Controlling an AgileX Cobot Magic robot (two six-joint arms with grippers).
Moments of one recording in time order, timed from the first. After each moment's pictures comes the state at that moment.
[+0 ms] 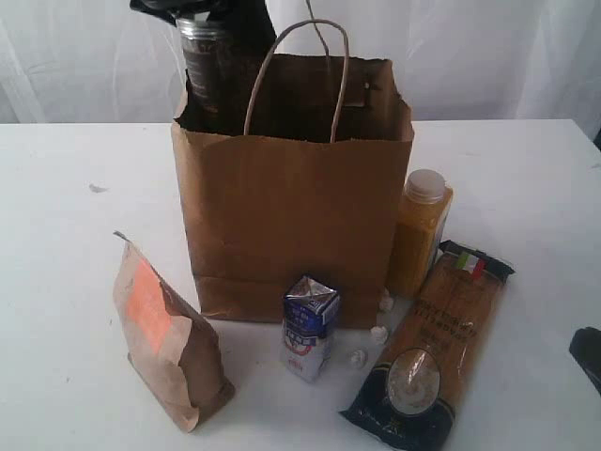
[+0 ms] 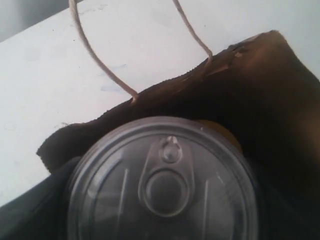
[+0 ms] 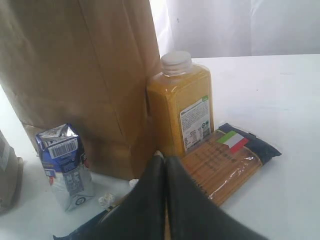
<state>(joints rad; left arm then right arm) -0.52 1.78 -2.02 -0.24 1.18 0.19 0.41 0.13 0.00 0.01 0.12 0.12</state>
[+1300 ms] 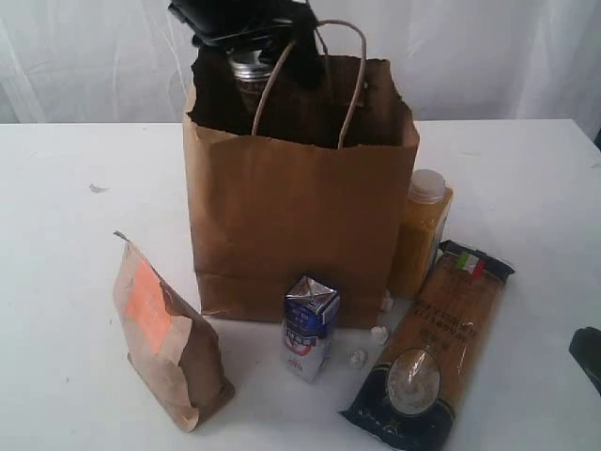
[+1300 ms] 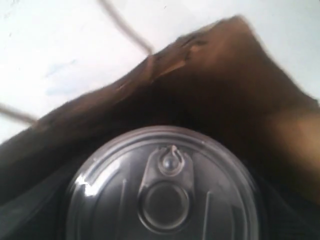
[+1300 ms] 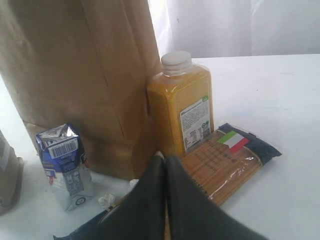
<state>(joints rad) -0.58 1.88 -2.07 -0.34 1.18 0.27 0.41 0.13 0.00 0.01 0.12 0.12</state>
